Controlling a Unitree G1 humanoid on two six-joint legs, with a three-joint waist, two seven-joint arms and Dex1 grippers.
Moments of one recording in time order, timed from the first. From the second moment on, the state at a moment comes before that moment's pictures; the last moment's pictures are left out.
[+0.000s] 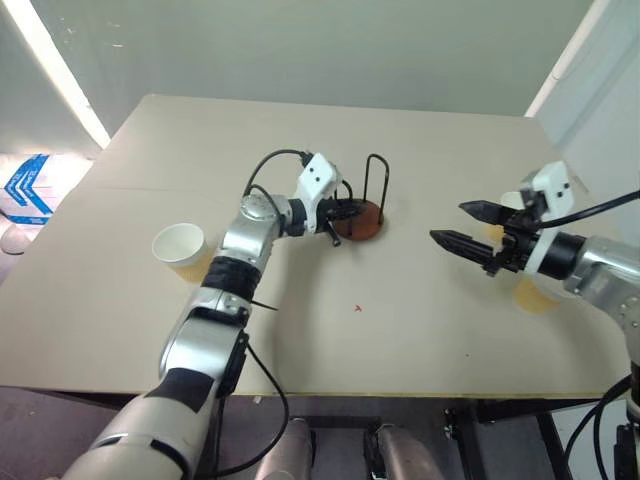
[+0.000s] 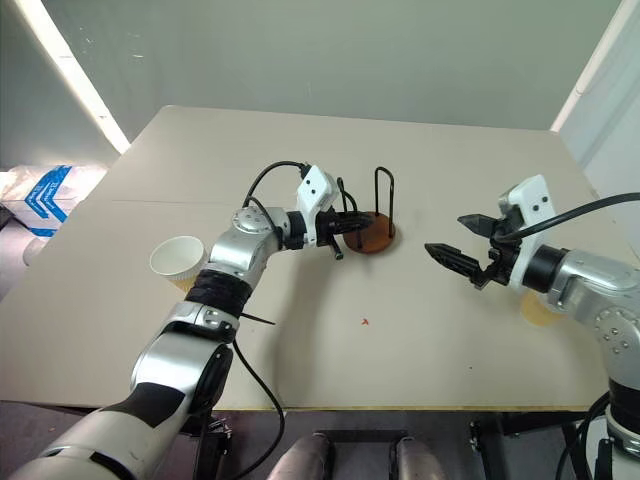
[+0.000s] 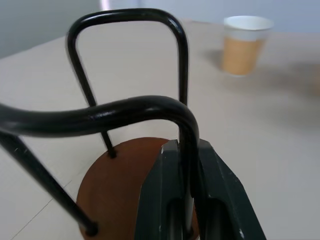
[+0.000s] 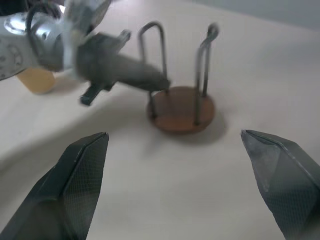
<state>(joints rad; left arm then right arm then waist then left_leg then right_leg) -0.94 0.31 -0.14 0.58 -0.15 0.24 -1.07 -0.40 -0.83 -0.30 -0.49 0.85 0.99 0.65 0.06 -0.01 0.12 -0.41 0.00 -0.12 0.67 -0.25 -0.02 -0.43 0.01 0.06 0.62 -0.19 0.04</state>
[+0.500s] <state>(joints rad) -0.74 0.46 -0.23 0.17 -0.26 0.46 -1.32 -0.25 -1.00 -0.42 -0.62 1.06 1.07 0.74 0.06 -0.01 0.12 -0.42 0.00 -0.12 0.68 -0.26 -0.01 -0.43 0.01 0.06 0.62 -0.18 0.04</state>
